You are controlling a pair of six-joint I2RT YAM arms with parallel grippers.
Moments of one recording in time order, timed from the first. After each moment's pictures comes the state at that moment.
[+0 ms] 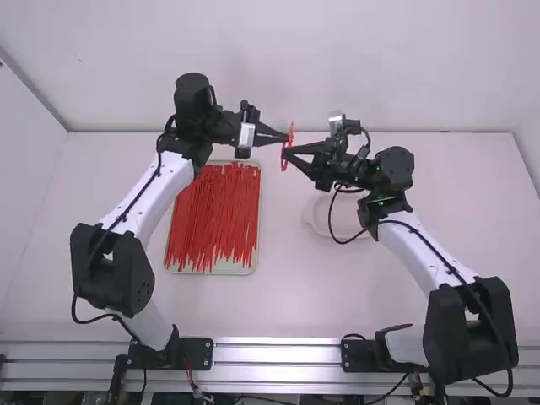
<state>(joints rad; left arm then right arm) -0.21 1.74 1.52 0.14 1.48 0.77 0.25 1.46 0.91 0.91 -1.11 0.78</state>
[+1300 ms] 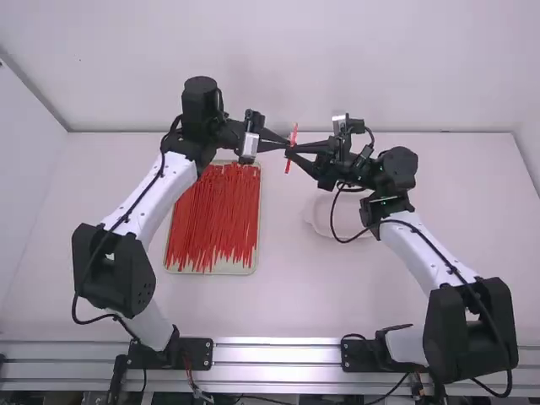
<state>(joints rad) -0.23 1.74 1.51 0.02 1.48 0.96 0.23 1.46 0.91 0.92 -1.12 0.79</state>
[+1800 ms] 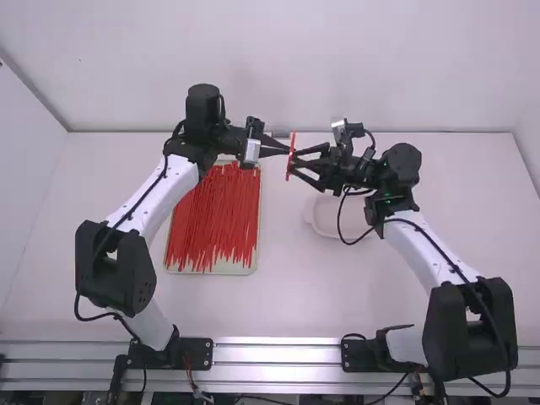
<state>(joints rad) -0.23 1.75 1.47 0.01 1.46 1.00 0.18 1.46 0.91 0.86 -1.29 0.74</state>
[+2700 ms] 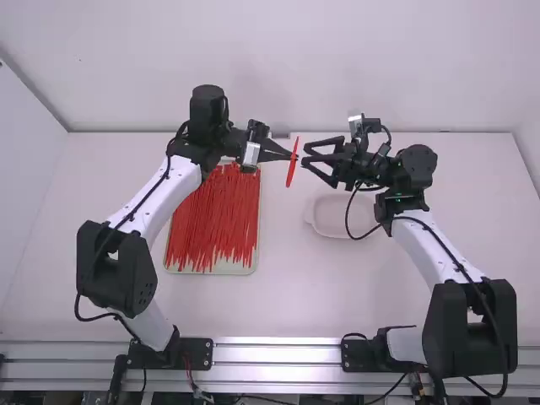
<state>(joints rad) -0.25 1.75 1.47 0.00 1.53 0.98 0.12 1.46 0.91 0.95 -1.28 0.83</state>
